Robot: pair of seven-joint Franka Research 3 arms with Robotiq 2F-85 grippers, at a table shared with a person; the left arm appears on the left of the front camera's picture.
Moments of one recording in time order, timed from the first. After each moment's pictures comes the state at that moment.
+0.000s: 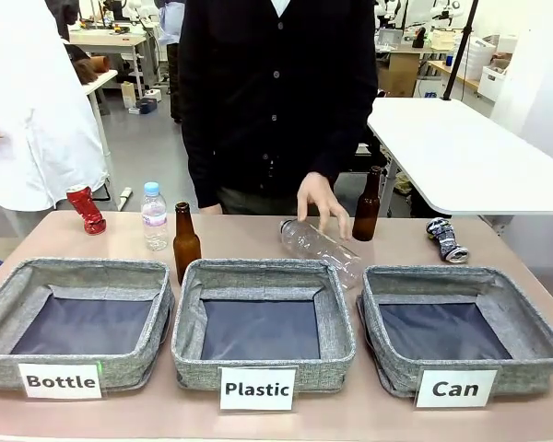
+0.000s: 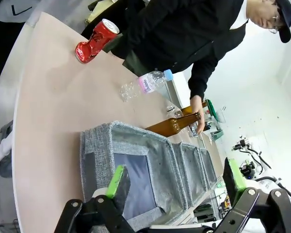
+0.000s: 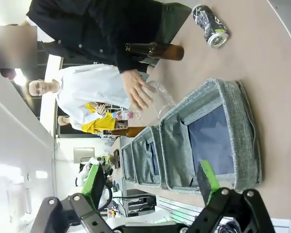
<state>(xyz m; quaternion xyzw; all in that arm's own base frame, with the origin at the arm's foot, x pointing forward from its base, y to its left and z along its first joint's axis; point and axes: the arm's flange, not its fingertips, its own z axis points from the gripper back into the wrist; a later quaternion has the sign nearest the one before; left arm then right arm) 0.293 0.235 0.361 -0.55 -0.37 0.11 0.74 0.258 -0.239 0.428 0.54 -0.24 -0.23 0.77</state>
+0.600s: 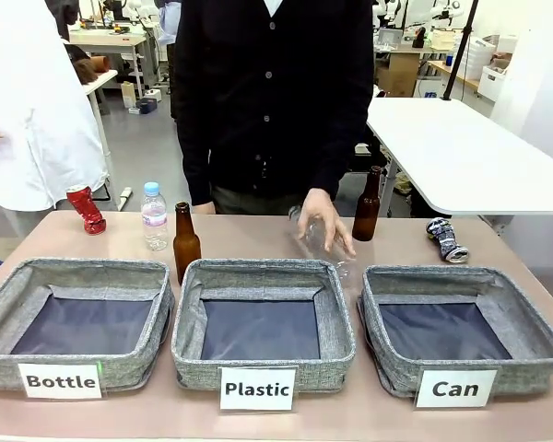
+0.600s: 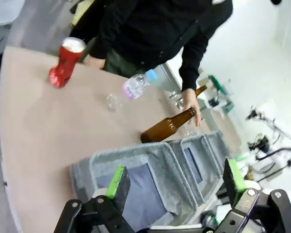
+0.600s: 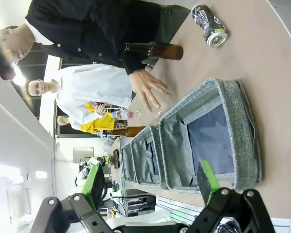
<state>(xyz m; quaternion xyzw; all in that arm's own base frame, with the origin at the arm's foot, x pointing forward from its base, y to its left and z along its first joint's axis) 0.354 0.204 0.420 -0.51 -0.38 -0.03 0.77 0.258 -0.238 0.428 0.54 -0.24 -0.23 0.77</state>
